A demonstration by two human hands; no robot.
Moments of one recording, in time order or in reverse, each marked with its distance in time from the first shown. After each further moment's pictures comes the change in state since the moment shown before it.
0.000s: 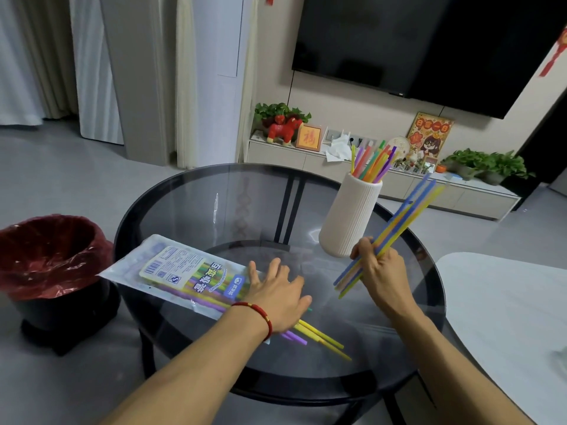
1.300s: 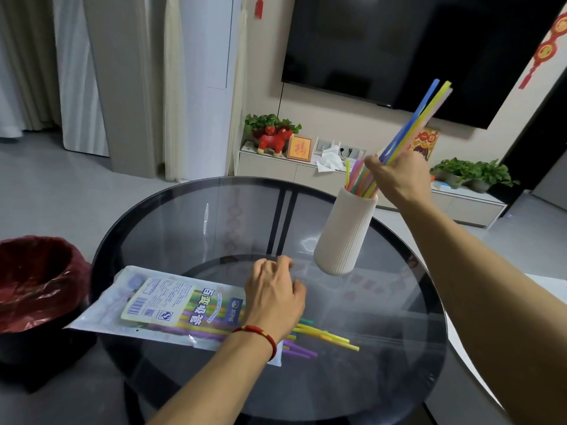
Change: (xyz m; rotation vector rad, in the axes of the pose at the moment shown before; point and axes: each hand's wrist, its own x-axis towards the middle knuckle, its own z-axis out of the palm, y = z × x) left_hand 0.019 0.010 -0.021 -0.514 0.525 -0.148; right_hand 0.159 -0.102 -0.043 -0.350 0.293 0.009
